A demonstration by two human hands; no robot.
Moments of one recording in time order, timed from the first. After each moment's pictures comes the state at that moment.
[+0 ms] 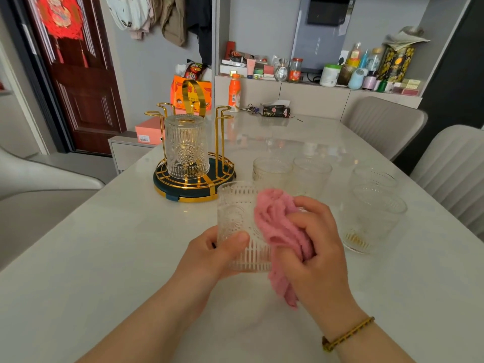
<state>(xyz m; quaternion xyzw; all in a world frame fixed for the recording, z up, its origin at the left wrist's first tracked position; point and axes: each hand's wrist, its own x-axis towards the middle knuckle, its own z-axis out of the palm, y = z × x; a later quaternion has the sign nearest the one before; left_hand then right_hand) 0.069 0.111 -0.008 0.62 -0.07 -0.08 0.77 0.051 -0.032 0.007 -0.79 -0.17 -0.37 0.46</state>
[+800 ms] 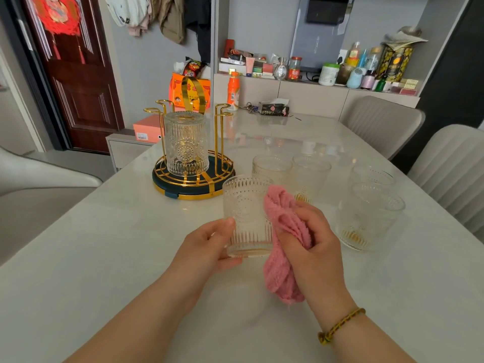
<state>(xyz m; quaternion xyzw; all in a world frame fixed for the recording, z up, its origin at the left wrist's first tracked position) 0.076 0.113 -0.008 0.66 -0.03 -0.10 0.75 0.055 -0.034 -0.002 -0.73 -0.05 -0.27 0.63</state>
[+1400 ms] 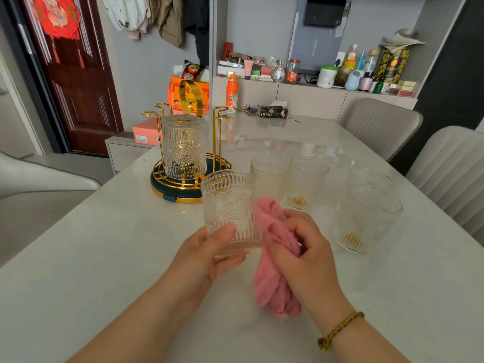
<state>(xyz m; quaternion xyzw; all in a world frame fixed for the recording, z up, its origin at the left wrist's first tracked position) 0.075 0.113 -0.009 0.57 -0.06 -0.12 0.81 0.054 -0.033 -0.003 -0.77 -0.10 -0.25 0.58</state>
